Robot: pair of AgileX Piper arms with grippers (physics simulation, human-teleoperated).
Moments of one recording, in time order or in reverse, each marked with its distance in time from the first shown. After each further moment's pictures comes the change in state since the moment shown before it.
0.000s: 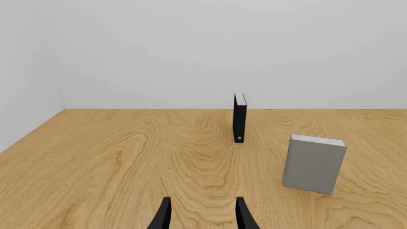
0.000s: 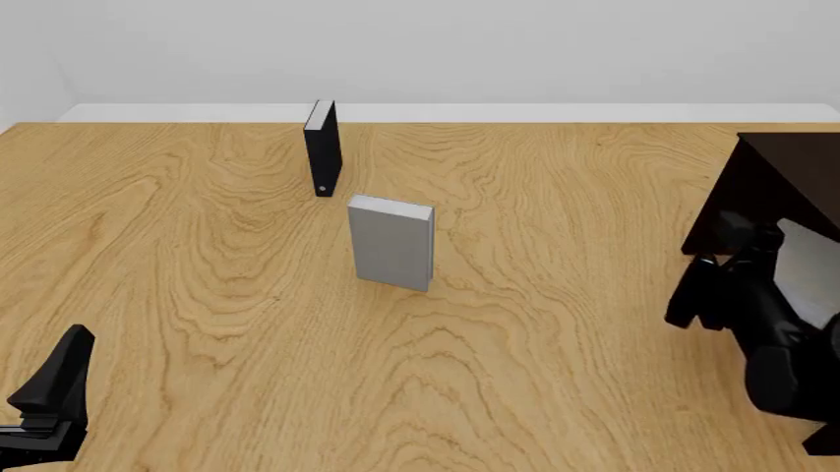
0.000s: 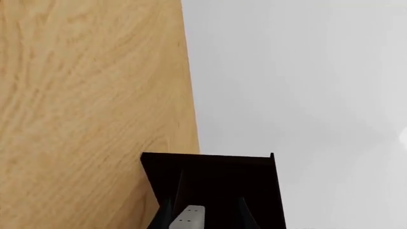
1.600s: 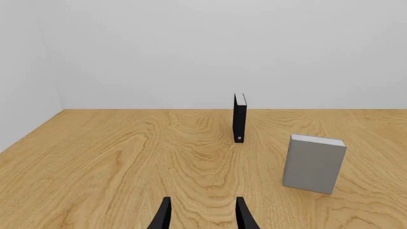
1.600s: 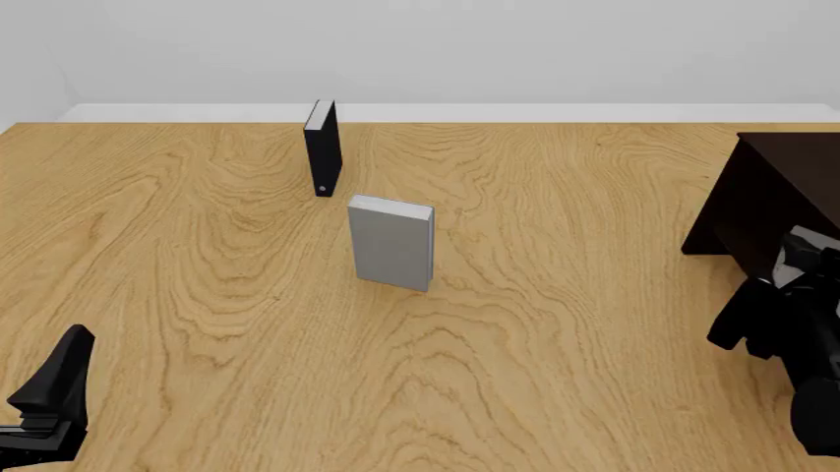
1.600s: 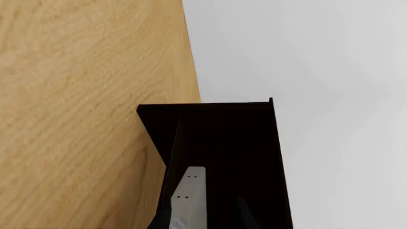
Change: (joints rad) left arm 0.000 0.000 0.000 0.000 0.000; right arm -0.142 -0.100 0.128 -0.018 0.040
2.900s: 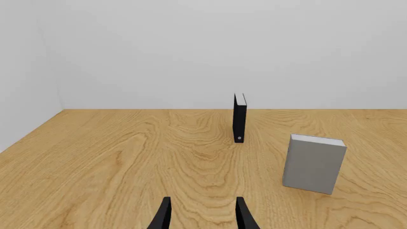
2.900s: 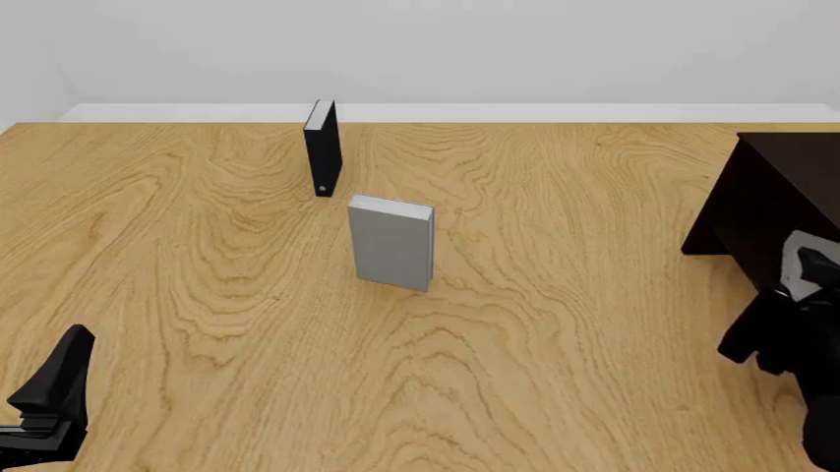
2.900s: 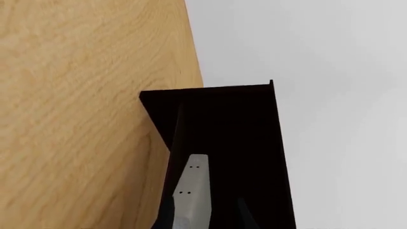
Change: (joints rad) left arm 0.000 0.000 0.000 0.000 0.000; right arm -0.033 -0.043 0.066 -0.011 0.029
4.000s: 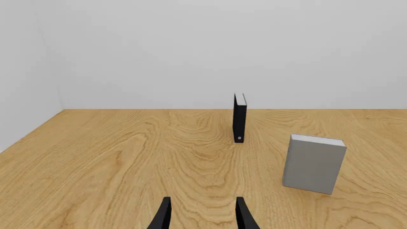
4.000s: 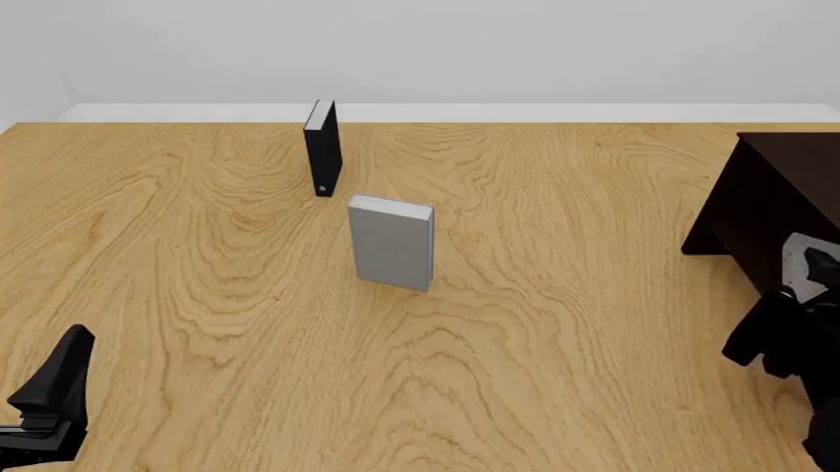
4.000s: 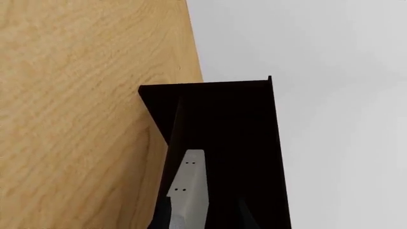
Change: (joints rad) left arm 0.000 0.000 0.000 0.000 0.000; right arm 0.001 -0.051 0.016 0.042 -0.019
